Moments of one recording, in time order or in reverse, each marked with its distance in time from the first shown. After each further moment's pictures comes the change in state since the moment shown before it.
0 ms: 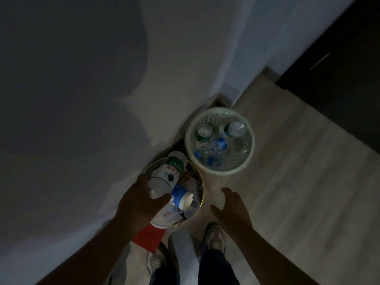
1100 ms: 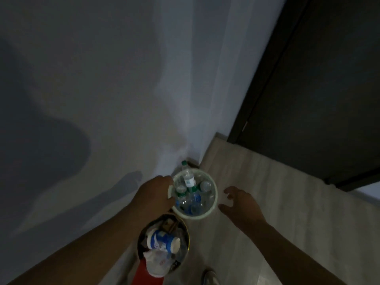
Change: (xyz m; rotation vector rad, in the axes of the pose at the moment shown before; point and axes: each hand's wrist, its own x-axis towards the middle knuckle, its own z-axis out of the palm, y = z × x) left_hand -0.136 0.187 -0.127 0.458 0.056 0.720; right_hand -0.175 -0.068 -0.220 0.016 0.347 -0.152
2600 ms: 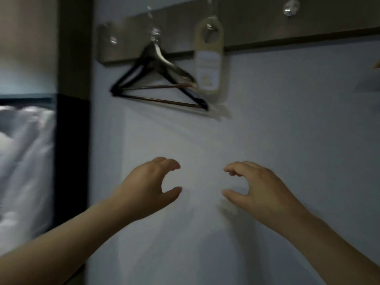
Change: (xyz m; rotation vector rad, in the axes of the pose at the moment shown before) left_hand -0.585 0.272 -0.306 0.643 1.299 -1.011; right_hand -0.409 -0.429 -0.293 0.082 -0.022 -2.123
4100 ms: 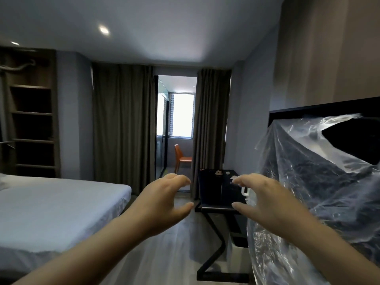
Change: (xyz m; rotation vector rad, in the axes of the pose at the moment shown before) left_hand -0.418 -0.512 -0.367 0.617 0.019 -0.837; right_hand 0.197 -0.733 0.384 0.604 -0.264 -0.874
